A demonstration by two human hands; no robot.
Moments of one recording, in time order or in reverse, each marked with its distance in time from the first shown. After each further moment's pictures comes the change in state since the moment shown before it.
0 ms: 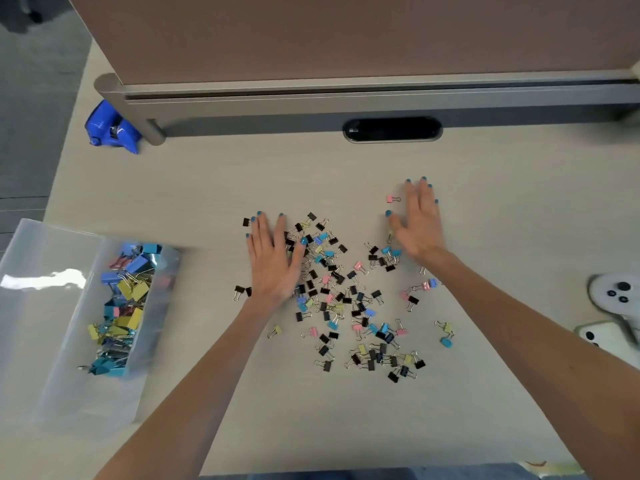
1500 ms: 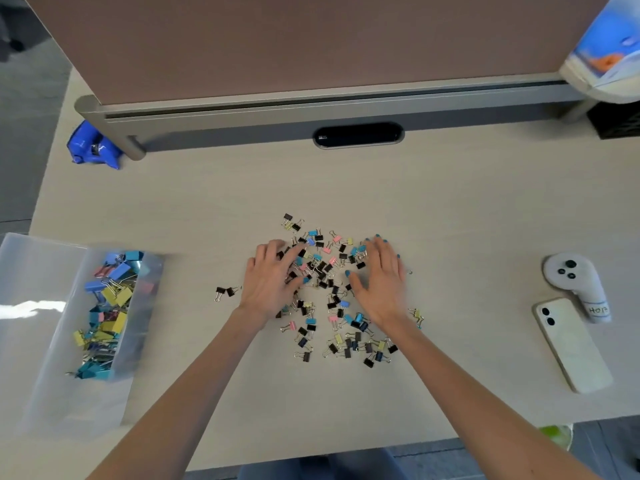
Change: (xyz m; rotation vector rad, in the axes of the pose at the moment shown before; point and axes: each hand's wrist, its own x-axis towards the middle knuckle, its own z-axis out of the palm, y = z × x) left_hand -0.033 0.031 -0.013 0.319 -0.075 0.325; right_hand -0.120 -0.009 0.029 0.005 0.087 -0.013
